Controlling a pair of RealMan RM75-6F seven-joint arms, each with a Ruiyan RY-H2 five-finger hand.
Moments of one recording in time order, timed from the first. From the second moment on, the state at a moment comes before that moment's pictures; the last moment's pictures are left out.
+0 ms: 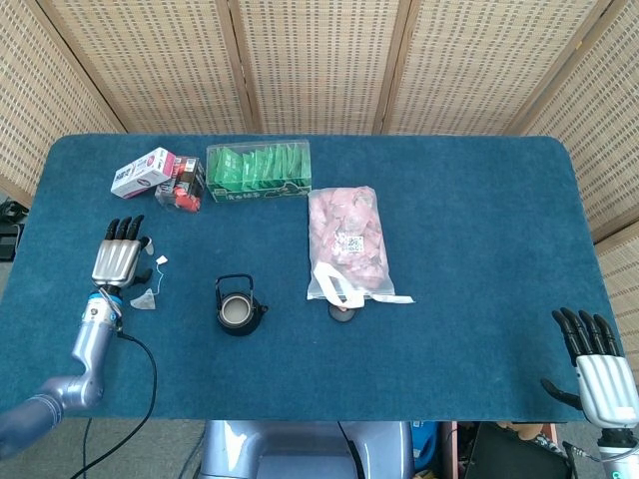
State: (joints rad) left arm -0.59 -1.68 -0.21 -0.85 1.16 0.92 0.20; right arm 0.00 -1.23 0.01 -1.39 -1.58 1.57 0.06
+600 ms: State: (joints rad) left arm -0.63 -1.76 -0.23 -0.76 1.13 0.88 0.18; right arm -0.01 -1.23 0.01 -1.38 -1.57 1.57 0.07
